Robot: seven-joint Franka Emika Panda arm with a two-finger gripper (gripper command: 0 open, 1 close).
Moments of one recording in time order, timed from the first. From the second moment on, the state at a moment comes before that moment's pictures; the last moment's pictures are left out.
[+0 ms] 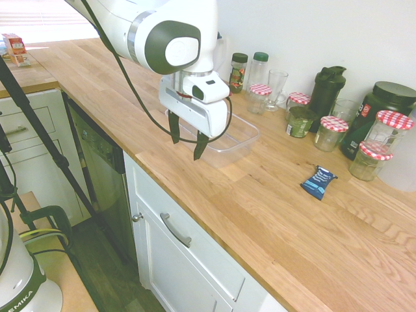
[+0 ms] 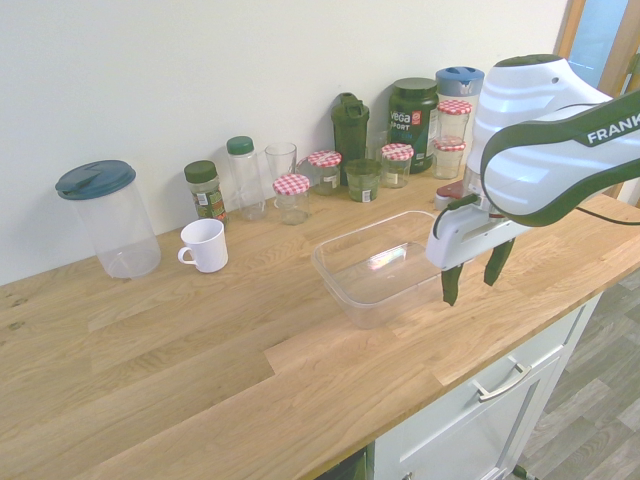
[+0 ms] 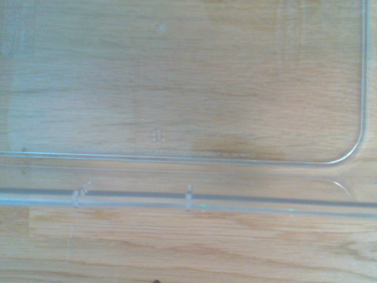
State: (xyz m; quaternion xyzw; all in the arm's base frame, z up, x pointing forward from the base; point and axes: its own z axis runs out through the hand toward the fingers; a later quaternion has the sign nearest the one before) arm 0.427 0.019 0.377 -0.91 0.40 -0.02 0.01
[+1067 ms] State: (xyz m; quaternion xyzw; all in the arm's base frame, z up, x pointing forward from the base) arm 0.481 -0.166 0.440 -0.87 0.48 -0.06 0.03
